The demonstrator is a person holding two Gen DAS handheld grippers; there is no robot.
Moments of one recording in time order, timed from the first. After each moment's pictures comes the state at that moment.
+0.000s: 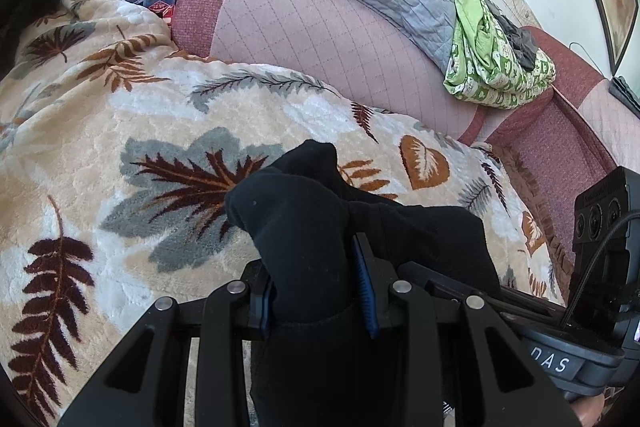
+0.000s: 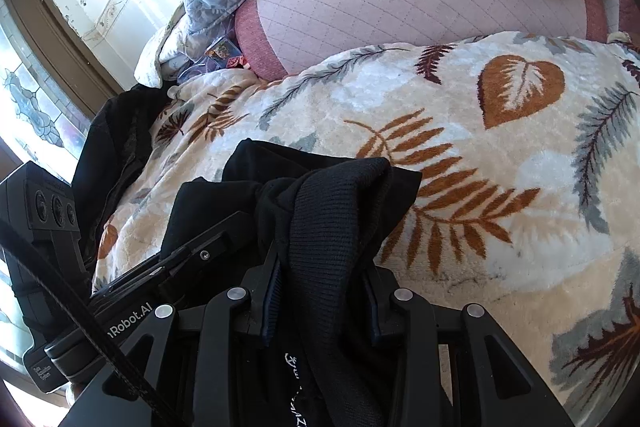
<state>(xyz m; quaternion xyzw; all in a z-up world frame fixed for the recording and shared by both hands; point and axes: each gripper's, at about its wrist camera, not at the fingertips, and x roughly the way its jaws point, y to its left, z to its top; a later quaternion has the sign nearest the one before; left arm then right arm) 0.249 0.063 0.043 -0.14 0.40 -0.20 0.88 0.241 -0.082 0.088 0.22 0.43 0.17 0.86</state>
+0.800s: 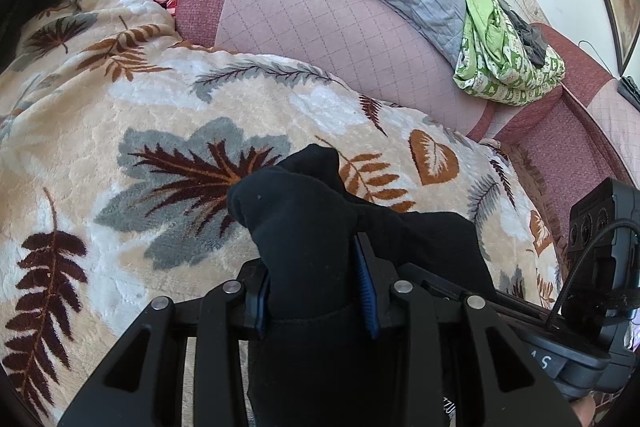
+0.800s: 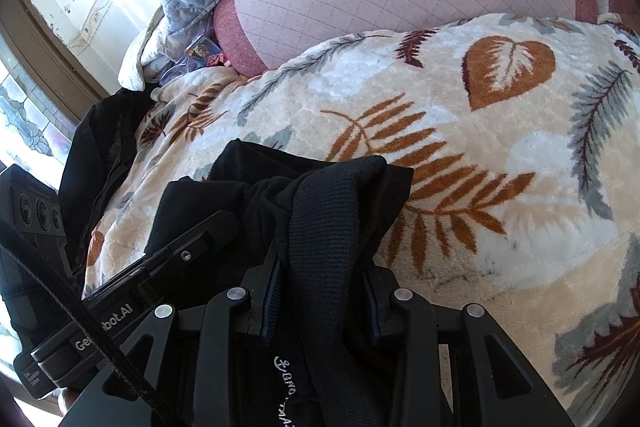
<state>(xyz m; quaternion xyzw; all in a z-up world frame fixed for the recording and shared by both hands) 0.255 0.059 0.032 -0.15 0.42 -0.19 0.88 0.248 -0.090 0.067 0.24 0.45 0.14 0.85</state>
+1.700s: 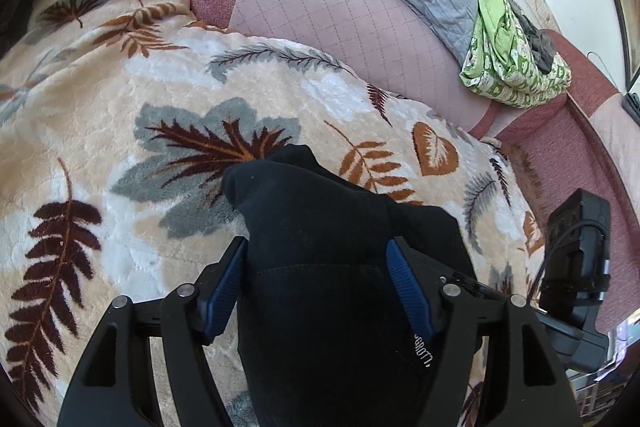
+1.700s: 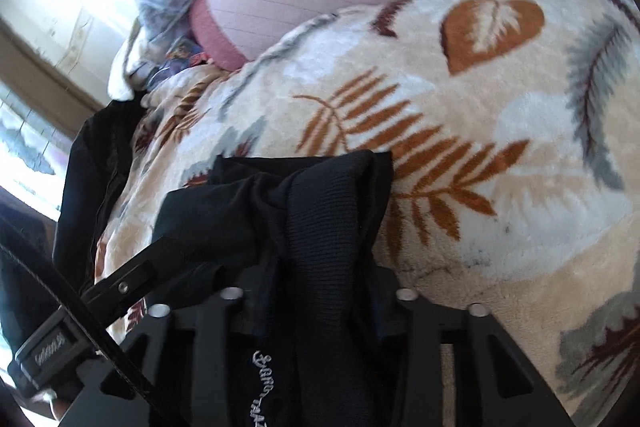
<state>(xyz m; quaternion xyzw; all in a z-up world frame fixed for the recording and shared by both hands) 0.248 0.071 0.037 -0.17 0.45 -0.19 0.86 0.254 -0.110 0.050 0.28 0.47 0.15 0.83</state>
